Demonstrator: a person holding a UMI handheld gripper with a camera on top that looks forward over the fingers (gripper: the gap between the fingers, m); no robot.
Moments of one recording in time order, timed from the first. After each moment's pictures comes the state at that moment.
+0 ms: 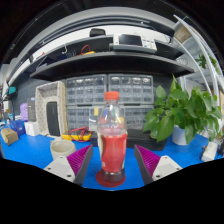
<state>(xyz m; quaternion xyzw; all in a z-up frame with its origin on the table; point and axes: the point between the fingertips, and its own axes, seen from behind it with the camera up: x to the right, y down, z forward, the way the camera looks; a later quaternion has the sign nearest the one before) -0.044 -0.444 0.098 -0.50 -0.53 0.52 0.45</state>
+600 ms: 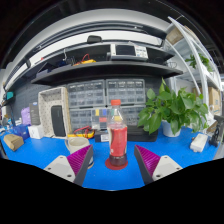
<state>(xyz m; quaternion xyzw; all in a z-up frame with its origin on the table) 0.046 -0.456 0.109 -0.53 -0.50 0.51 0.45</state>
